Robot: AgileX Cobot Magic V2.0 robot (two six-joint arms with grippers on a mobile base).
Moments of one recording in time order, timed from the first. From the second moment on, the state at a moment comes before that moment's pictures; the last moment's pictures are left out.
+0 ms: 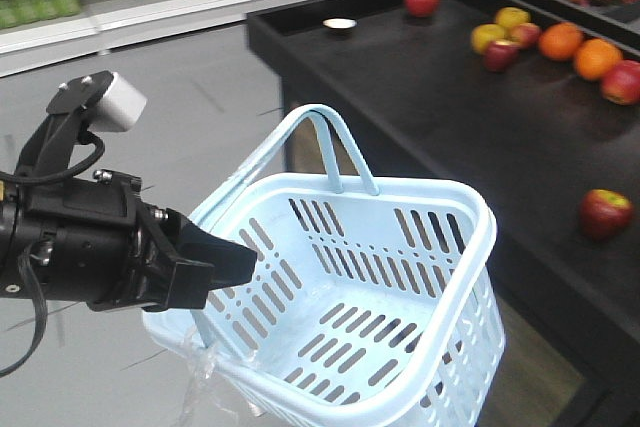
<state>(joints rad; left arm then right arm) -0.55 1.12 -1.02 -0.69 0.83 0.25 -0.05 -0.01 0.03 -0.04 0.12 0.15</state>
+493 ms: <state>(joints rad) -0.55 1.12 -1.02 -0.69 0.83 0.25 -0.05 -0.01 0.03 -0.04 0.12 0.15</state>
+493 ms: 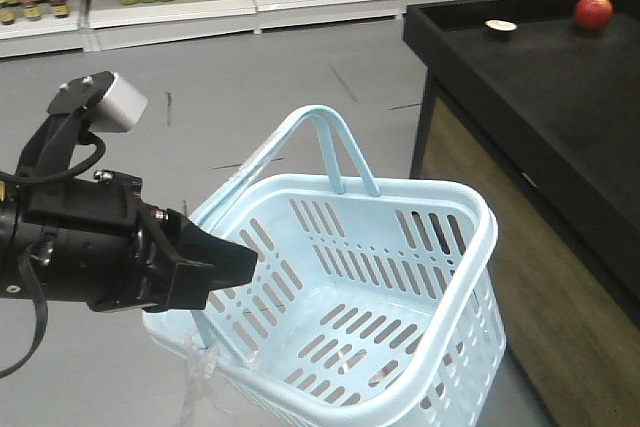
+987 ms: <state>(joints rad) -0.55 1.12 -1.02 -0.69 0.83 0.25 -0.05 -0.01 0.03 -0.04 0.12 0.15</state>
